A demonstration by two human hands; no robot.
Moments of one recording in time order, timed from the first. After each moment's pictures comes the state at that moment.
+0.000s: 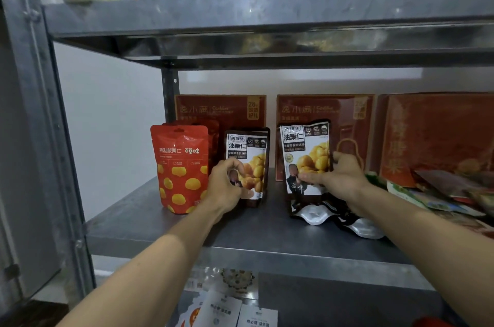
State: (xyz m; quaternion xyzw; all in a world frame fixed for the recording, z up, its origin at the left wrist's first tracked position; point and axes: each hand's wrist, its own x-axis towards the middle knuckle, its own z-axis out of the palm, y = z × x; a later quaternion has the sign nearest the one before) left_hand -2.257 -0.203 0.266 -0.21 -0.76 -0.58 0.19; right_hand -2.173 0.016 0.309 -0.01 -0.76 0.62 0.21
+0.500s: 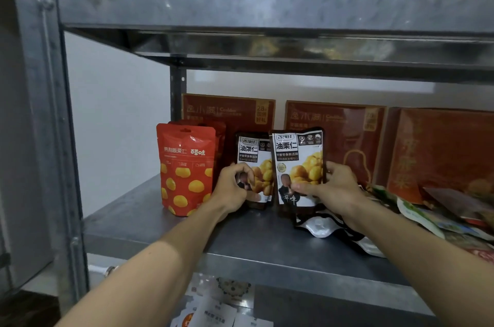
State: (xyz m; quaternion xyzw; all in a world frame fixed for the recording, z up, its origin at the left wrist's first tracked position) left_hand -2.272 -0.200 0.267 -0.25 -0.75 -0.60 0.15; right_hand -2.179 -0.003 0.309 0.03 -0.76 0.61 0.20
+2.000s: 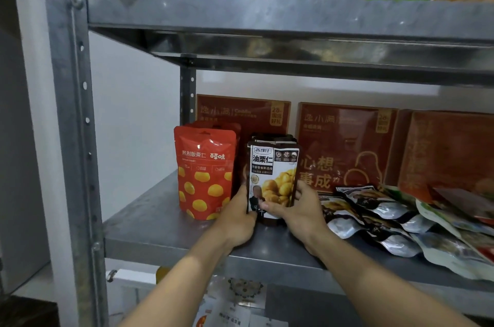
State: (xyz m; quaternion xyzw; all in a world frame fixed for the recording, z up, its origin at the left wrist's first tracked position) left_hand -2.229 -0.238 0.244 -0.22 -0.82 -0.53 0.07; right_hand -2.215 -0.087 0.249 0.04 -0.74 0.62 0.25
